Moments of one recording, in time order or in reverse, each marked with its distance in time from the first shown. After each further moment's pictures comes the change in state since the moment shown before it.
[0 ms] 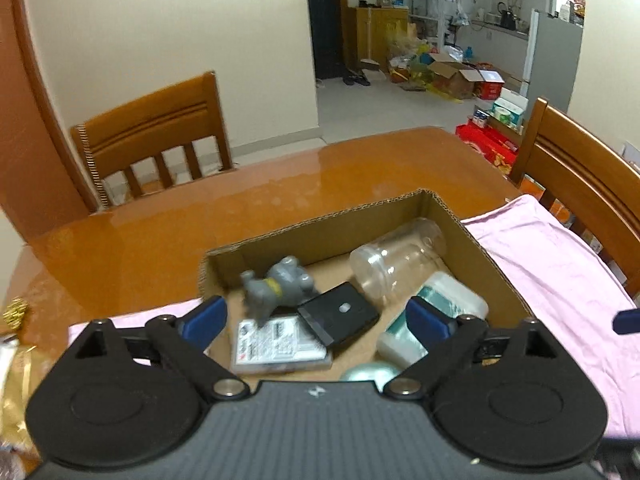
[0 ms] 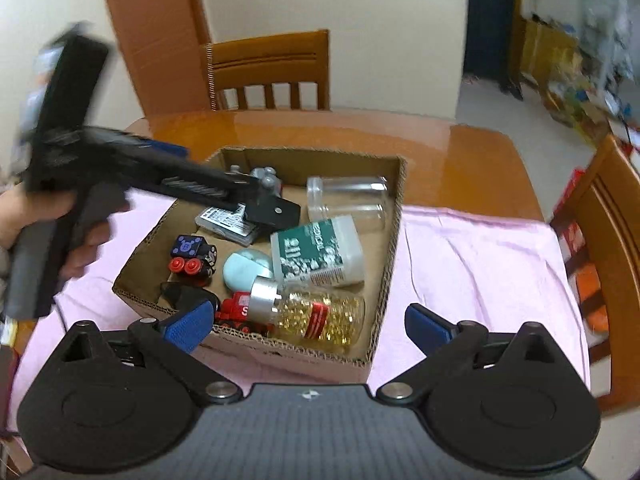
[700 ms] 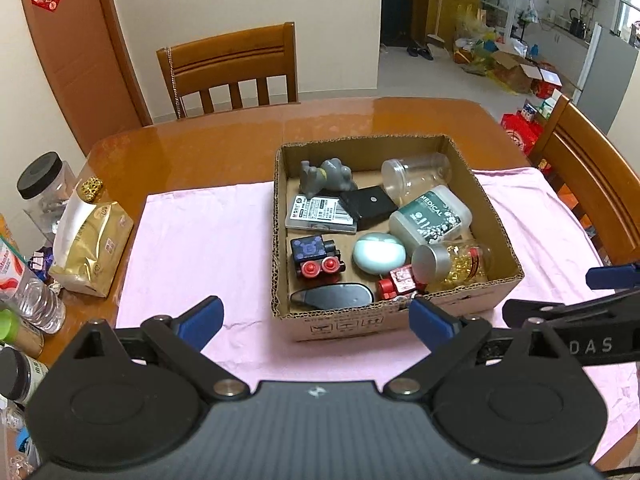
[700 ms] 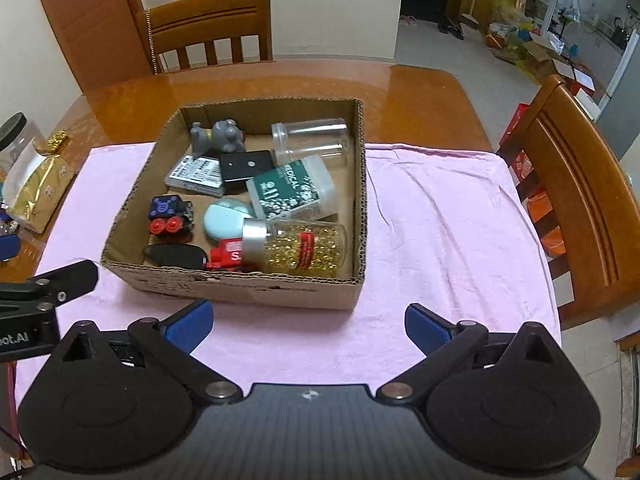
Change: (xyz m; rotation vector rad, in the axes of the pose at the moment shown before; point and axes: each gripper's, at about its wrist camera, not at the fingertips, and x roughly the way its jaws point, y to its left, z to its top) left arm -0.105 -0.002 -0.061 -0.191 0.140 0.113; right arm -0.023 0.036 -0.011 0.088 0.126 -0.159
